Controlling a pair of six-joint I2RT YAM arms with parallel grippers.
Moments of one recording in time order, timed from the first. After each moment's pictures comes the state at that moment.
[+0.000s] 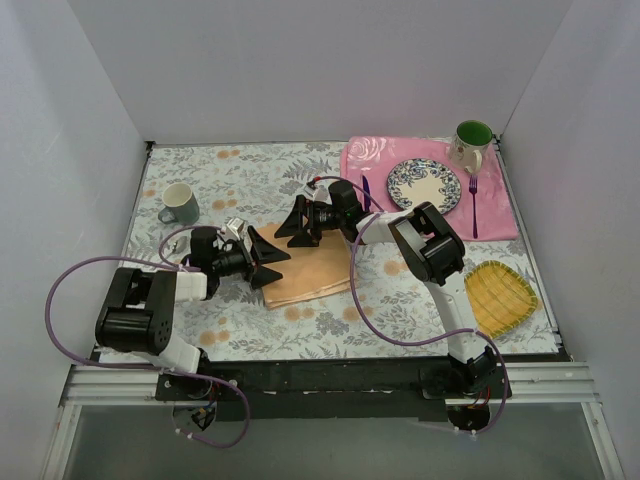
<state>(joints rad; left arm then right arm) -0.11 1.49 0.43 0.55 0.98 -1.04 0.63 2.32 1.43 0.49 -0.86 0.99</state>
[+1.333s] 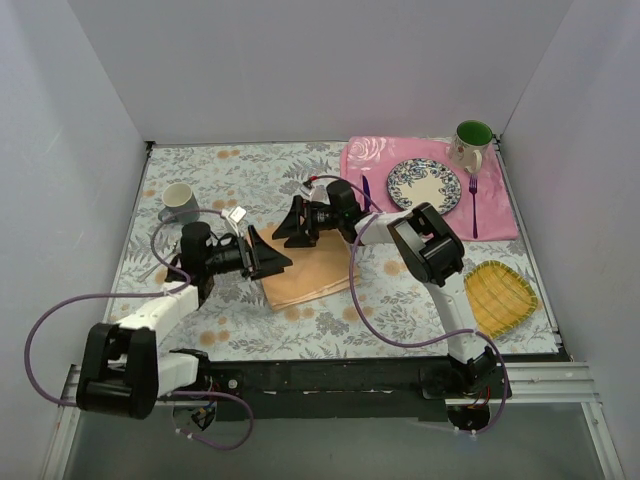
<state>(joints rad) -0.15 1.21 0.42 0.37 1.04 -0.89 0.64 2.32 1.43 0.52 -0.89 0.99</state>
